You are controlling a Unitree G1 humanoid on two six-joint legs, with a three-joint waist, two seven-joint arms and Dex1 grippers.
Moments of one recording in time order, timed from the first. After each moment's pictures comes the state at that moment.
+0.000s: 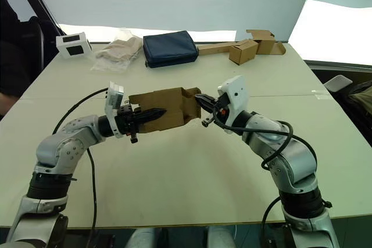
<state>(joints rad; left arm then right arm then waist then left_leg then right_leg) -0.49 0.50 0.05 -0.10 -0.66 0.64 -0.98 -0.45 -0.45 0.01 -0.47 0.55 0.74 0.39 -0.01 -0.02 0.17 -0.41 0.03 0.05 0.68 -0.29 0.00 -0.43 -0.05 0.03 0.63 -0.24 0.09</state>
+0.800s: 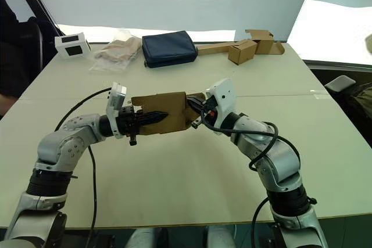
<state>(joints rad) -0.51 0.51 0.03 -0.09 -0.69 0.69 -1.02 -0.46 -0.39 0.09 -0.45 0.49 0.72 0.39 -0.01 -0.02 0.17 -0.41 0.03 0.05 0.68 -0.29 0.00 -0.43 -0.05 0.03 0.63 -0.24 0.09</state>
